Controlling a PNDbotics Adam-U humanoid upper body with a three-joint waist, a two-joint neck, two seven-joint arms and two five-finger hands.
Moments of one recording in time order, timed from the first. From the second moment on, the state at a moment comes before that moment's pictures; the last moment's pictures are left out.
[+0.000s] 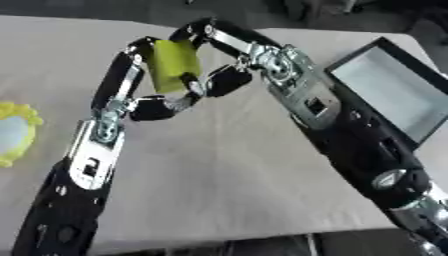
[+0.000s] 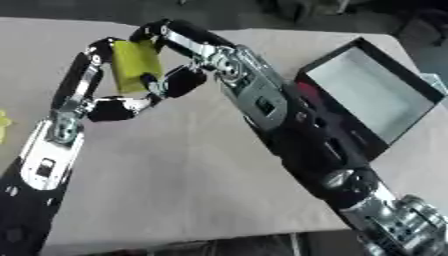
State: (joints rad) left arm -0.67 0.04 -0.14 -1.35 -0.73 -0.20 -0.06; right arm -0.89 -0.23 0.43 -1.45 0.41 0.11 0.35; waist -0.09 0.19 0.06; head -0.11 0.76
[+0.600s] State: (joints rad) left arm -0.67 0.02 -0.14 -1.34 -0.78 -0.10 0.04; right arm -0.88 -0.23 0.43 -1.50 0.37 0.13 0.37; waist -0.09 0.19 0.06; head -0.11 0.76
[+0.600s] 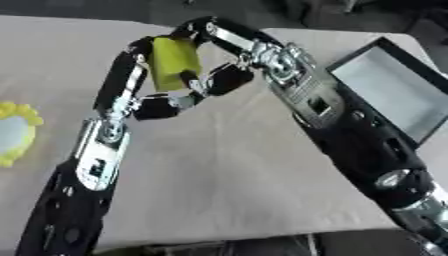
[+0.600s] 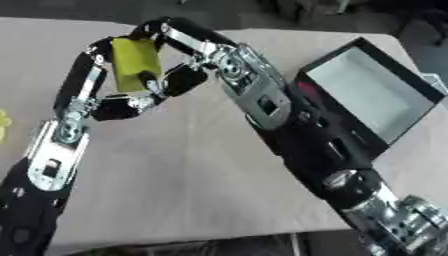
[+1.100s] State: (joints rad) left arm -0.66 0.02 -0.13 -1.32 -0.76 -0.06 0.06; right arm -0.86 -0.27 0.39 -1.61 0.29 0.18 0.37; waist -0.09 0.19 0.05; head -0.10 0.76
